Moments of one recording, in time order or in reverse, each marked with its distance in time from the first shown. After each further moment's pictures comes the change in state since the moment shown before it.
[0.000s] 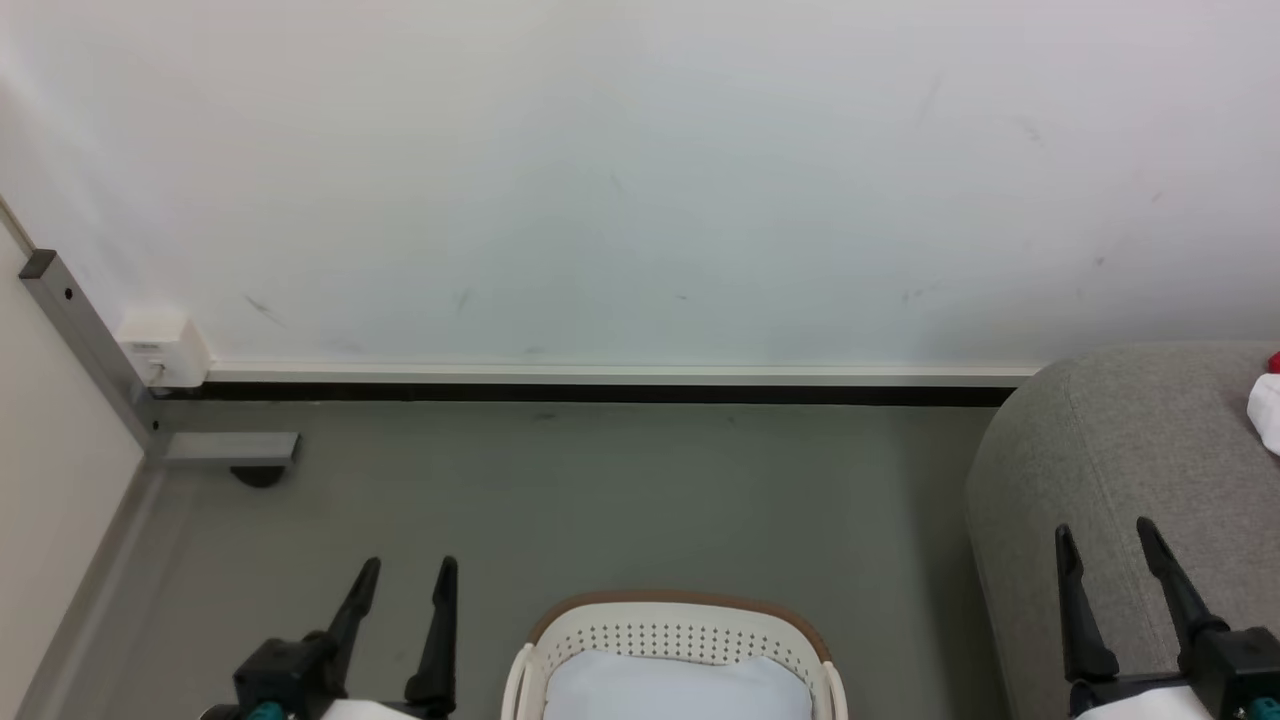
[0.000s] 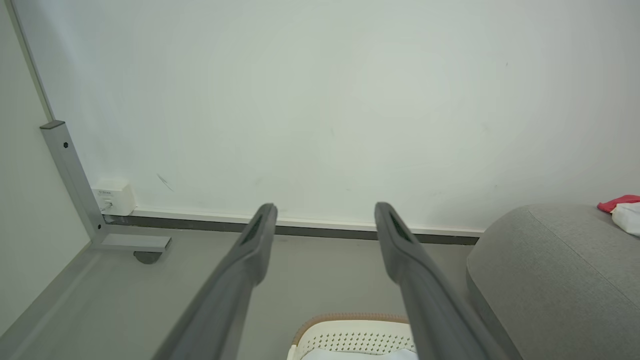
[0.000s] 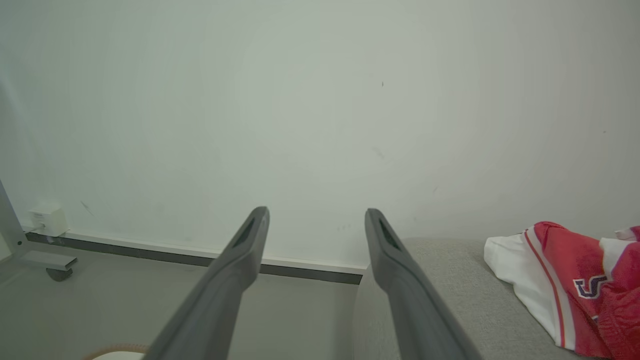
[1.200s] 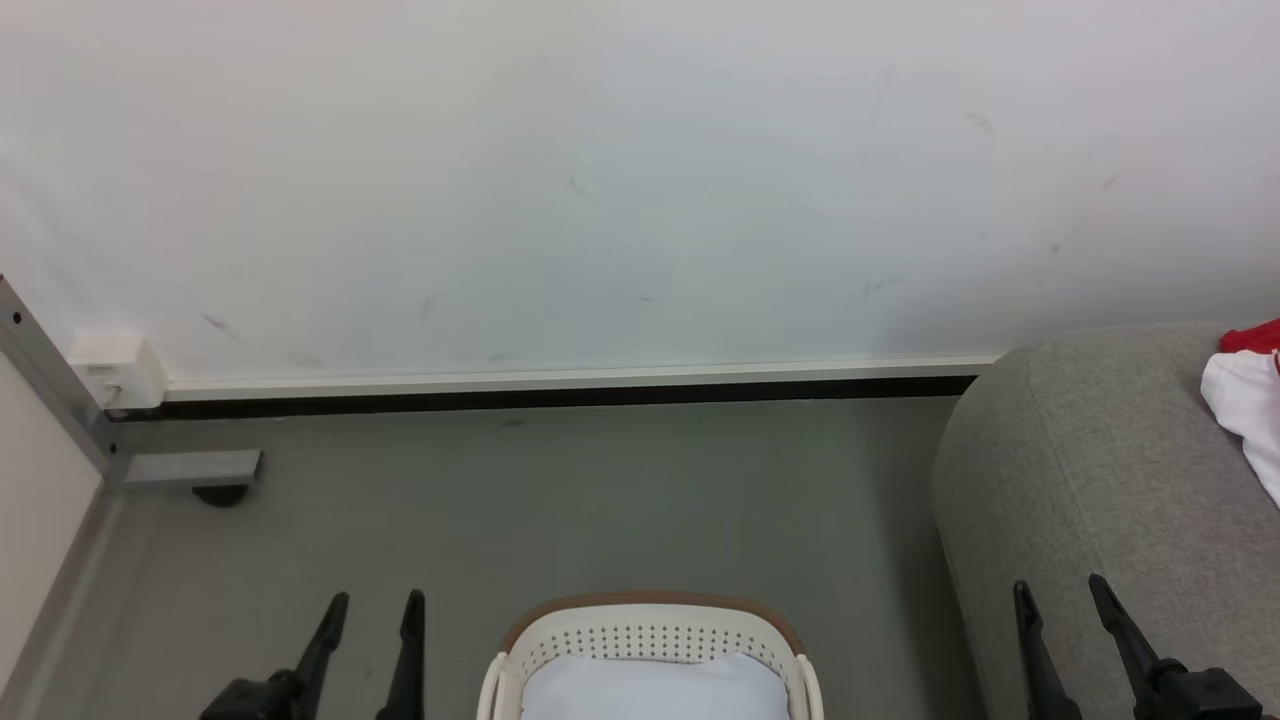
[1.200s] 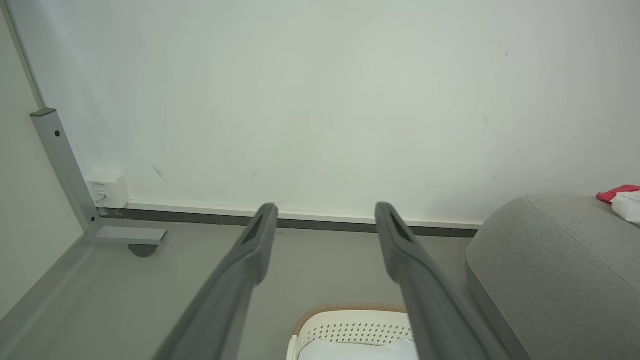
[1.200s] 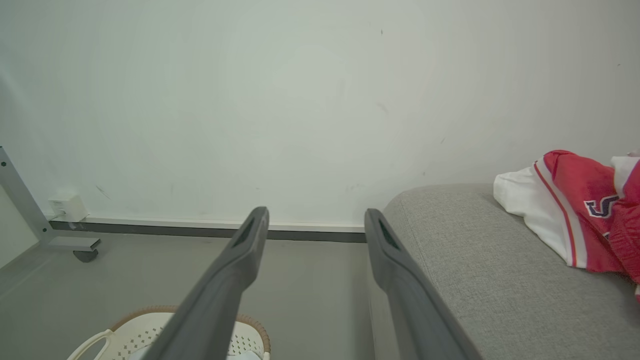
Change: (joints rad) left arm 0.095 -0.170 0.299 0.075 0.236 -0.233 0.000; right arm 0.065 0.005 0.081 0.055 0.081 0.000 0.000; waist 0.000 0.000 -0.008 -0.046
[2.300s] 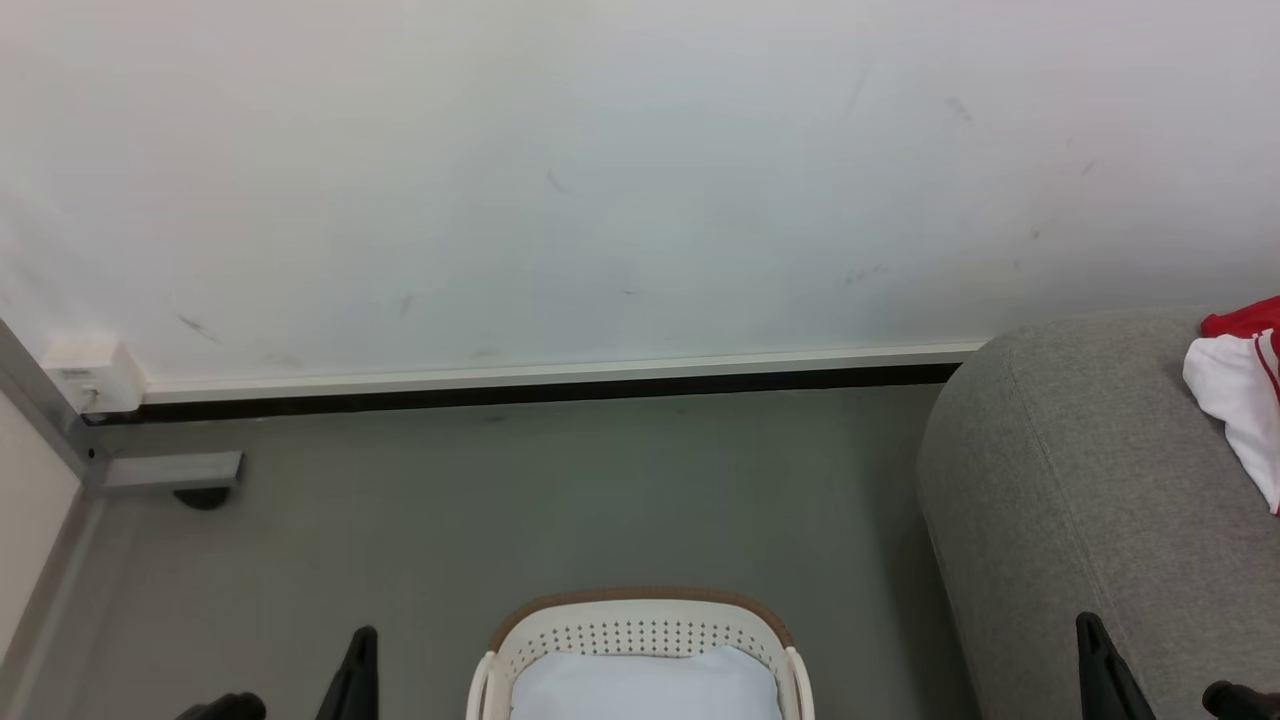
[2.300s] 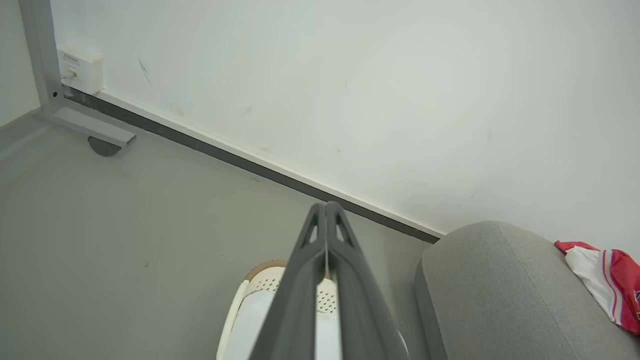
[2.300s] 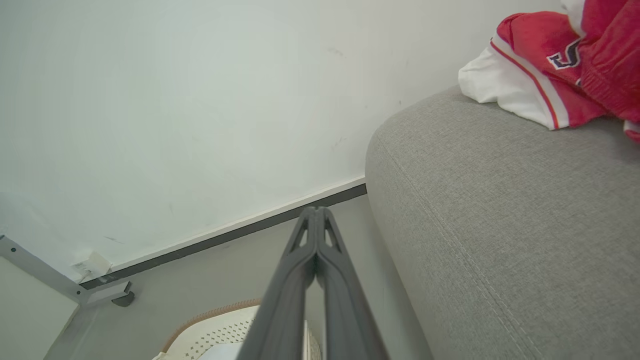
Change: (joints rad) left arm 0.004 -0.047 0.061 0.070 -0.272 -0.036 0.085; right arm 0.022 0.012 -0.025 0.036 0.313 0.000 0.089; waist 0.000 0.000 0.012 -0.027
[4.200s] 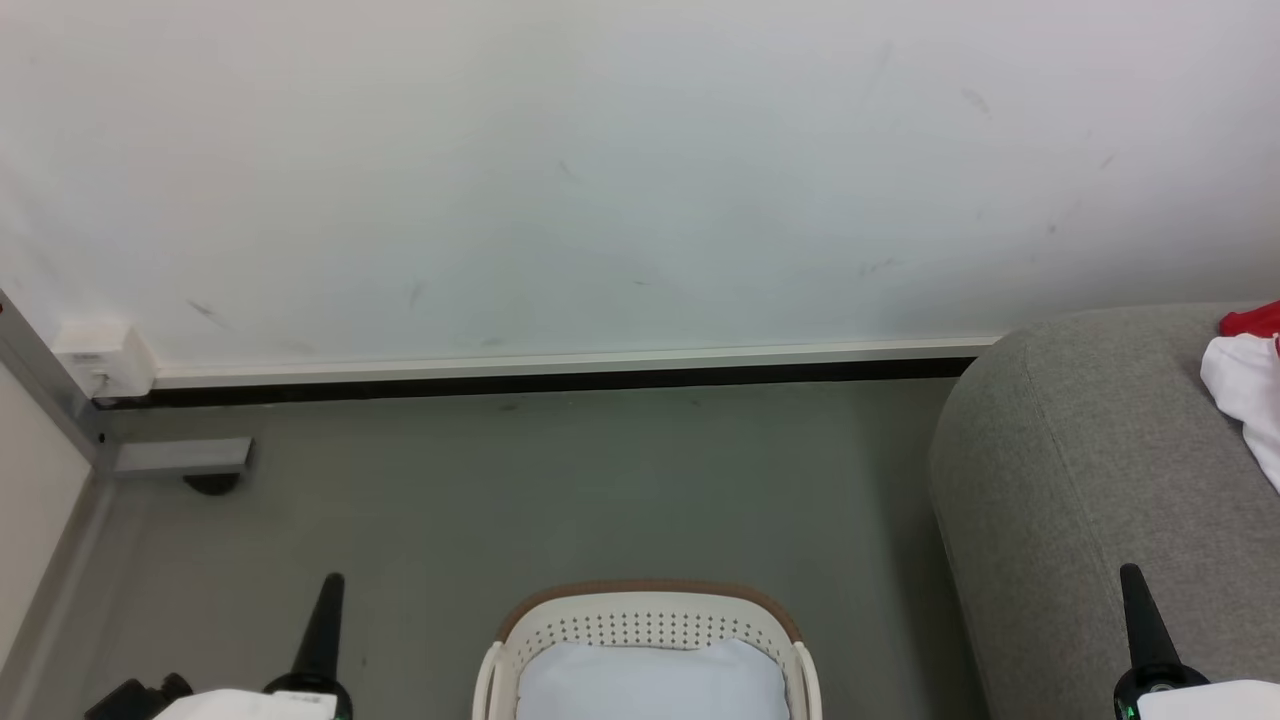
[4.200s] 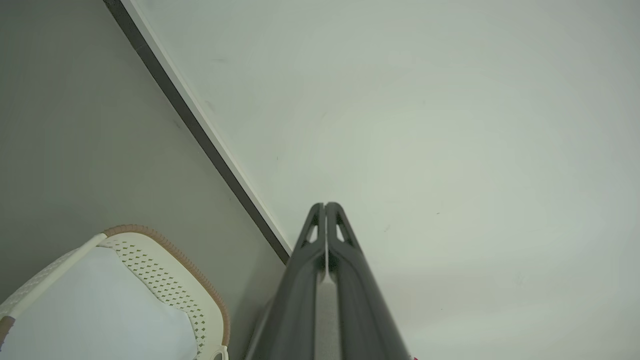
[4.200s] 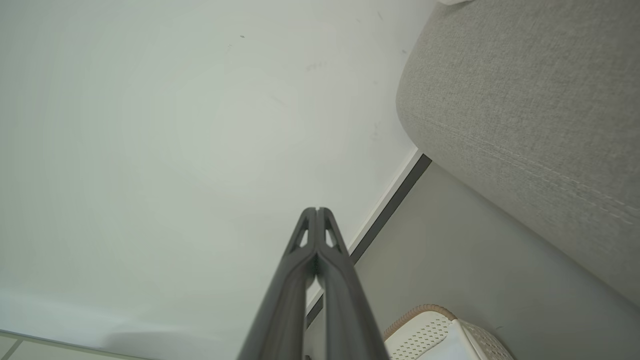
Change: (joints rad) left arm -0.081 -0.013 0.100 -0.018 -0.713 -0.031 0.190; right arm -0.062 -0.004 -0.062 -0.063 0.737 0.000 0.185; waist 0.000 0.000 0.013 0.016
